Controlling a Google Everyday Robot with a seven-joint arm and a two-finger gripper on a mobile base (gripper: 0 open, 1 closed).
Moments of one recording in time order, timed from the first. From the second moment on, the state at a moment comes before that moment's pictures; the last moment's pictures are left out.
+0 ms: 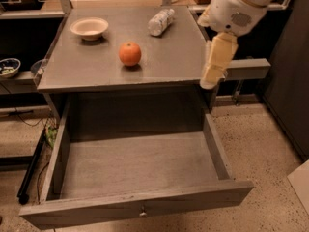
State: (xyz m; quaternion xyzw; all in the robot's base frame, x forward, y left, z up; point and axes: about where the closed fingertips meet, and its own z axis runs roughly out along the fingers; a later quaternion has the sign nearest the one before) arm 0.543 -0.112 0.982 -0.67 0.72 0.01 0.21
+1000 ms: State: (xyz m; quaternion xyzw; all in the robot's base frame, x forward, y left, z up) arm 0.604 -0.073 0.968 -0.69 0.69 0.04 0.20
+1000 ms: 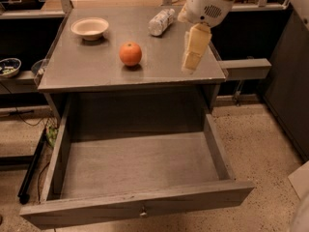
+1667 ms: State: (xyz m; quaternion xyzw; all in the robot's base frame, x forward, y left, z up) arm 0.632 -0.042 0.980 -0.70 0.68 0.04 0.22
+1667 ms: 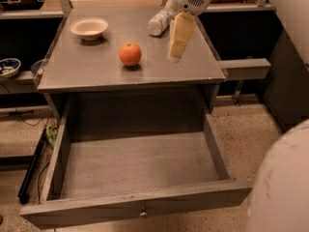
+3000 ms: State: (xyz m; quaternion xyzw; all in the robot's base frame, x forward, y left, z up) arm 0.685 0.049 0.965 -0.74 0.64 0.01 0.20
